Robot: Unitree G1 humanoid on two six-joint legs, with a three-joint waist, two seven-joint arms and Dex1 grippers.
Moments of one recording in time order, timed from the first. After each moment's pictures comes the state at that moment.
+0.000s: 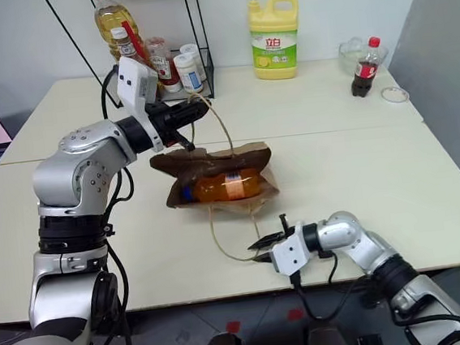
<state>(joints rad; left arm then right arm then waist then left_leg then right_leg) -0.92 0.51 0.05 0.14 -0.41 0.68 -0.74 -0.46 -0.53 0.49 0.22 -0.10 -0.55 1.02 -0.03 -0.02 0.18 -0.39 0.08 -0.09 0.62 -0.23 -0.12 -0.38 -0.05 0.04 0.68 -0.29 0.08</state>
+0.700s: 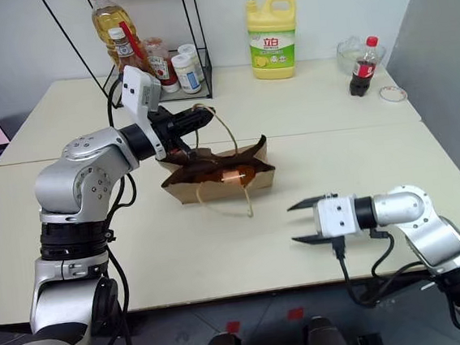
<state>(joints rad) -0.89 0.51 0.05 0.11 -0.43 0.69 -0.75 -0.43 -0.75 0.21 -0.19 0.18 0.02 1.06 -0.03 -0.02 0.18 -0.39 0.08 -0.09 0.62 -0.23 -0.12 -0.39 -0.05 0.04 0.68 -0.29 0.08</state>
